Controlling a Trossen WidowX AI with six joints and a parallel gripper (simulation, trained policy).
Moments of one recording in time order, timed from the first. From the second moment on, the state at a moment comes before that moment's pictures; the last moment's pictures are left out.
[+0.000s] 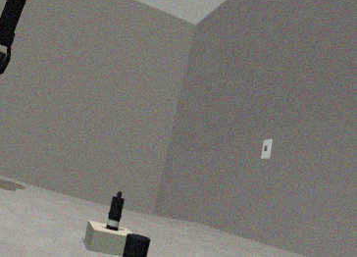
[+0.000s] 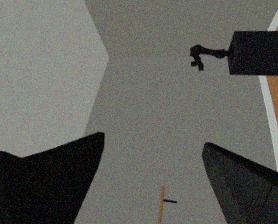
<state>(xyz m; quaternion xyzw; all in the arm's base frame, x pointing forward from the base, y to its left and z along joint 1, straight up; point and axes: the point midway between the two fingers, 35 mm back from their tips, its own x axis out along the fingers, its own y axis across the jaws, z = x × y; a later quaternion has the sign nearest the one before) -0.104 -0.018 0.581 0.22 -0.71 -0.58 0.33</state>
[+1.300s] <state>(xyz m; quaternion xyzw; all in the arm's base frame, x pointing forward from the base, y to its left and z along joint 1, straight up) -0.058 -0.142 0.541 0.41 -0.60 -0.58 0.37</state>
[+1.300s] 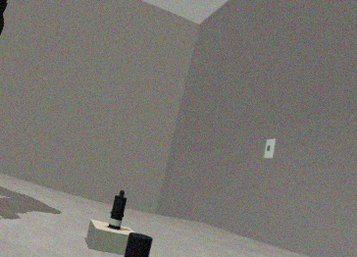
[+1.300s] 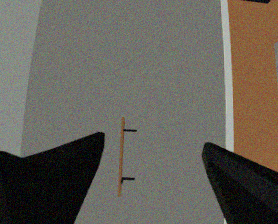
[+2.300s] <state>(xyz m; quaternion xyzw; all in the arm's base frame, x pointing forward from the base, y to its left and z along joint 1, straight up) 0.008 -0.211 0.497 0.52 -0.50 -0.58 0.37</state>
